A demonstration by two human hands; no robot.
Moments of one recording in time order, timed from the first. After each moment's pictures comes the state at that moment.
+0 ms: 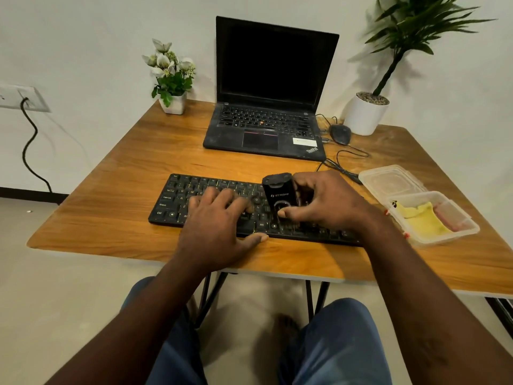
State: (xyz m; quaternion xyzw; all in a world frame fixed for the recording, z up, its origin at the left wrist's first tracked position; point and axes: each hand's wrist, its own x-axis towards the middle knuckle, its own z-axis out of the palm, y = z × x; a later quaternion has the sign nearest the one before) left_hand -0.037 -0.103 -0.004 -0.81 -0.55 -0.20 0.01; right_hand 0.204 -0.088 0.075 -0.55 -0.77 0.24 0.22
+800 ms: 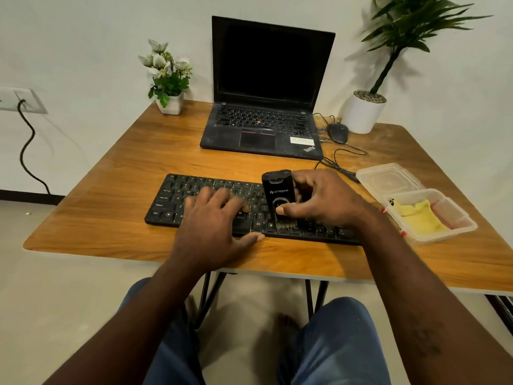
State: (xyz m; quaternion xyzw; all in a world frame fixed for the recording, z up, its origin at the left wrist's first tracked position) left_hand -0.038 -0.101 -0.007 -0.81 -0.55 -0.20 0.01; right_hand 0.212 -0.083 0.068 -0.53 -0.76 0.29 0.24
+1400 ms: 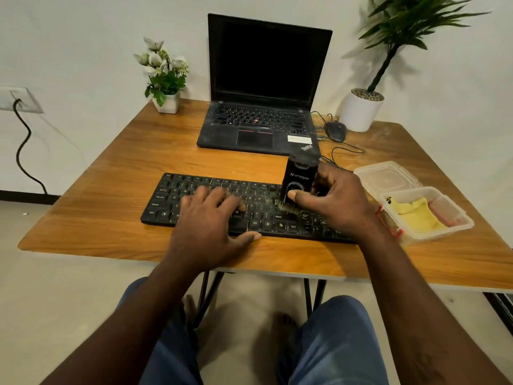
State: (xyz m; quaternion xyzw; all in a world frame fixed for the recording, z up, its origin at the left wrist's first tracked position) left_hand -0.039 -0.102 -0.008 -0.81 -0.55 -0.21 0.01; right_hand 0.224 -0.103 0.057 -0.58 -0.68 0.24 0.38
